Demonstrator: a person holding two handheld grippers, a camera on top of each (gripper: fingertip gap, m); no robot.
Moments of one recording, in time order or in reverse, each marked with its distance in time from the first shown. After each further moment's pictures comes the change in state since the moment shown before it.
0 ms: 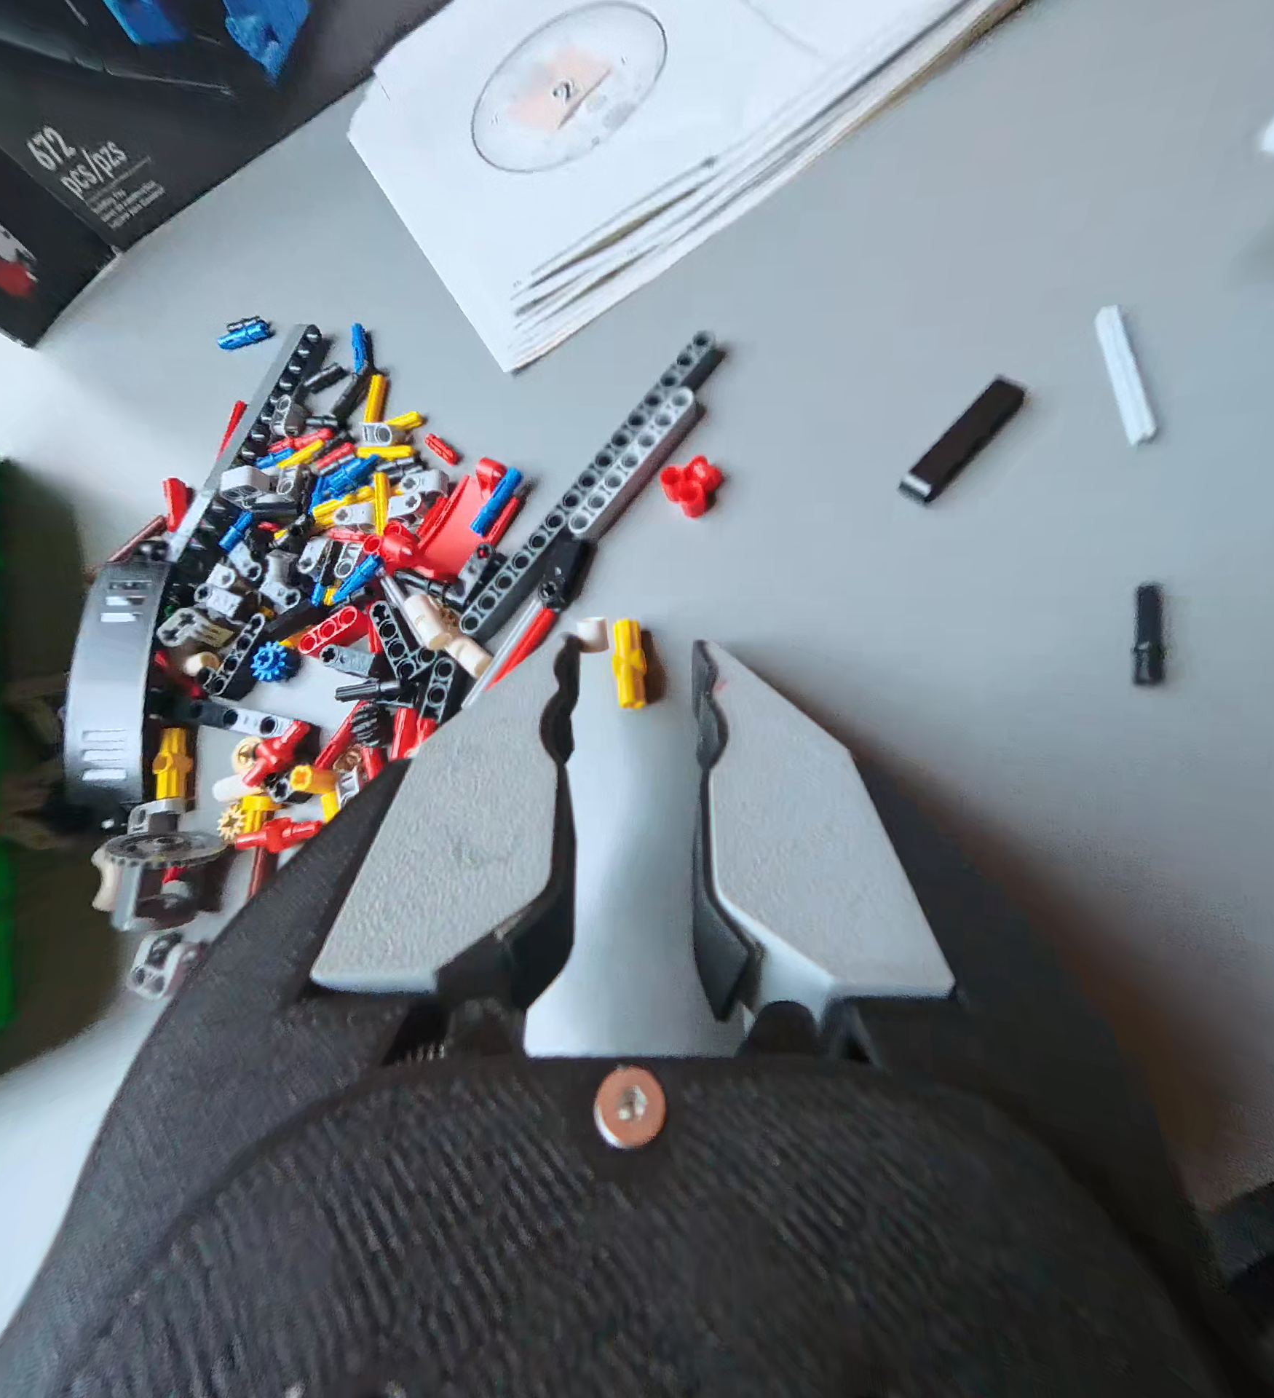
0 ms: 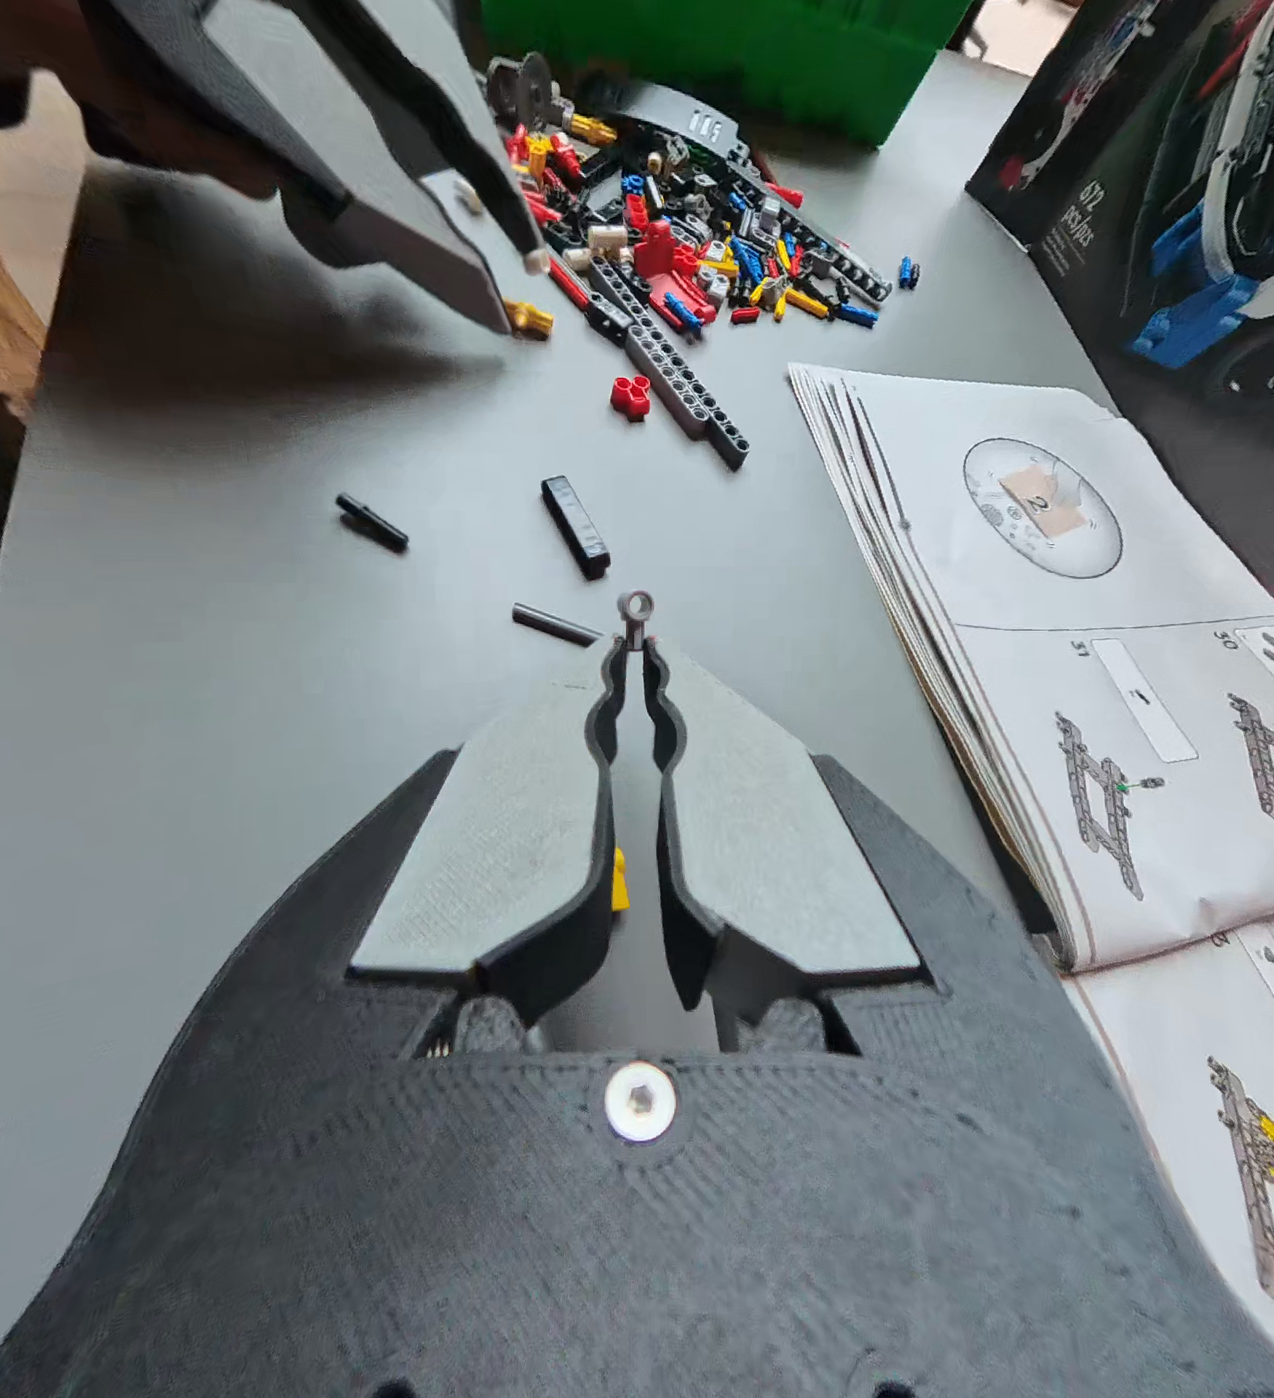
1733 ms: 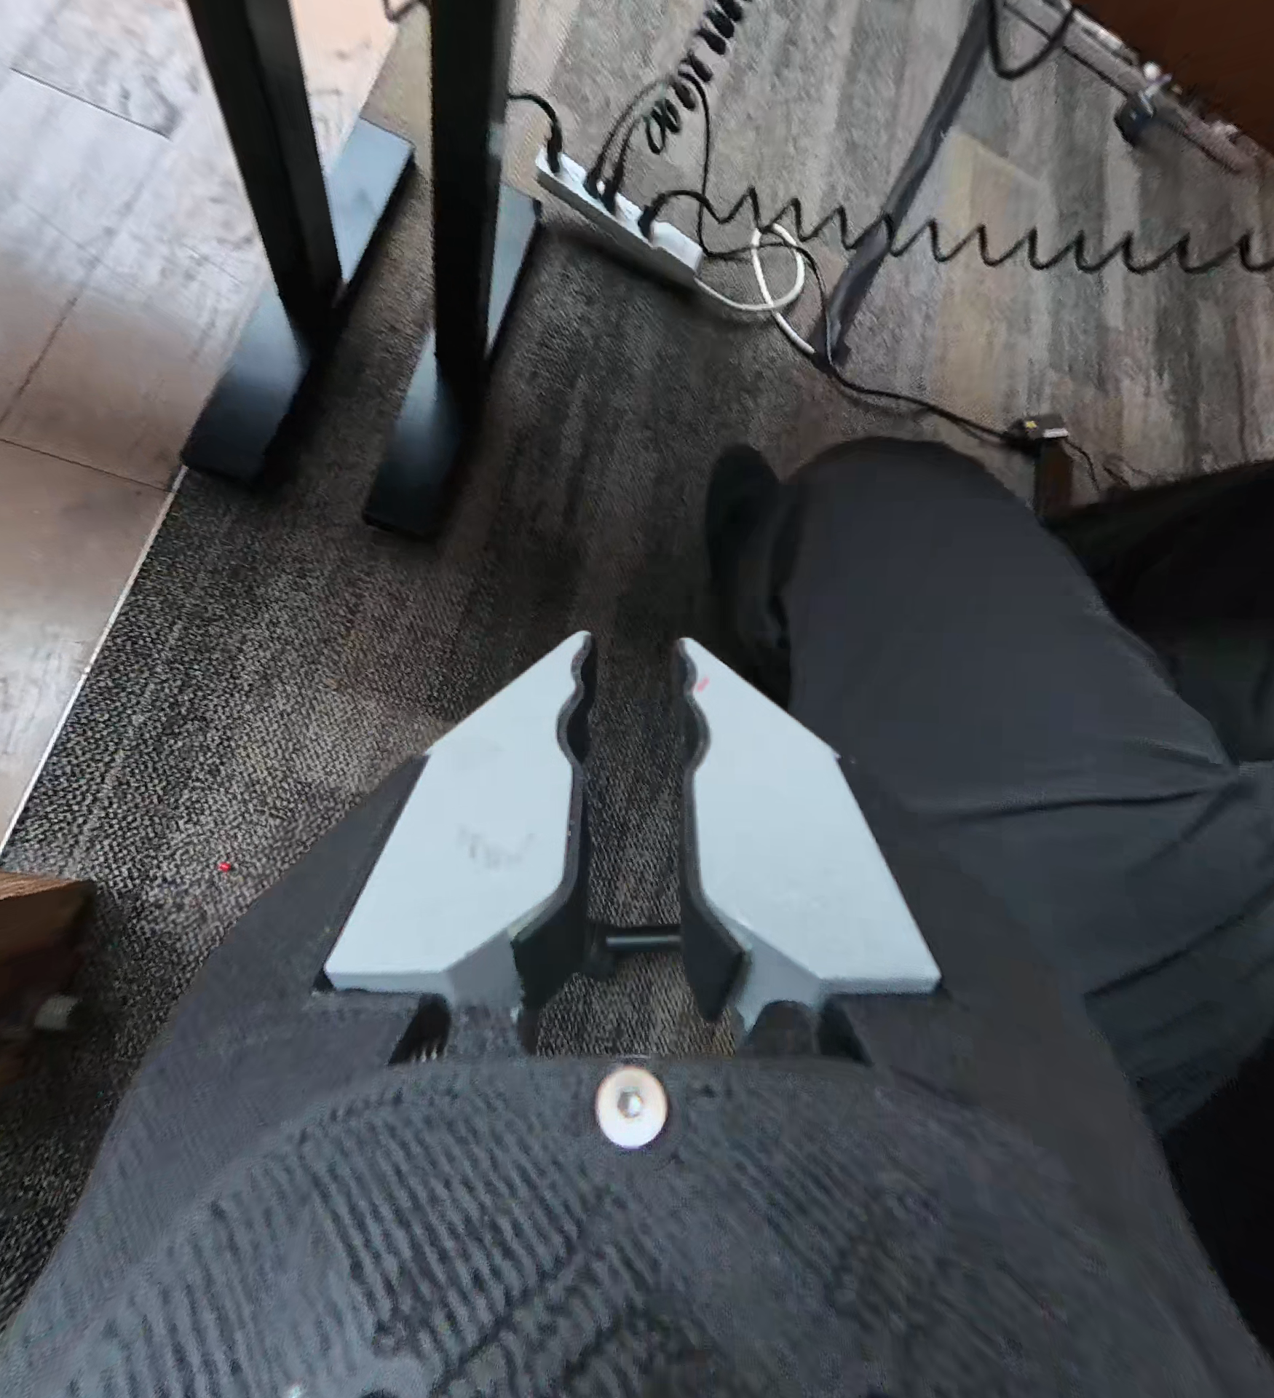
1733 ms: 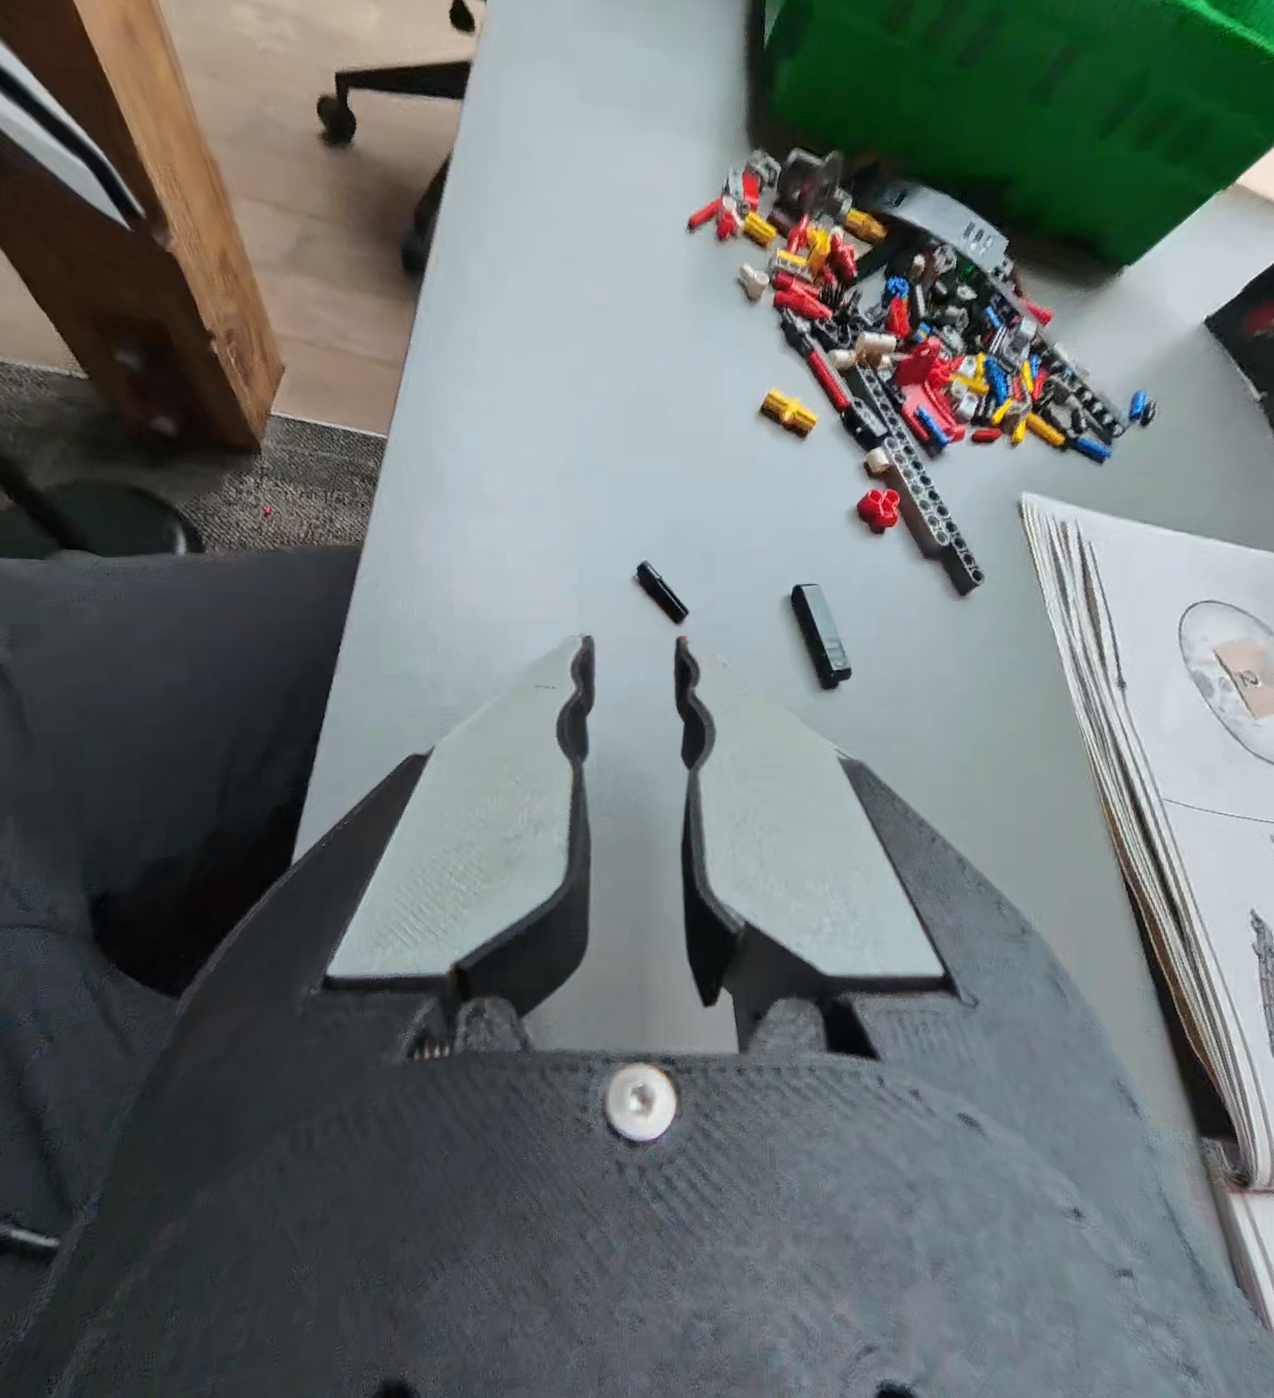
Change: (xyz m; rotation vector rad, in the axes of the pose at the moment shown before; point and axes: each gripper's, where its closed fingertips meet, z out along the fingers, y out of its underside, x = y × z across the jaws) left arm 0.050 0.308 -0.198 -0.050 -0.150 -0.891; right arm -0.081 -0.027 0.000 -0.003 -0.186 -0.140
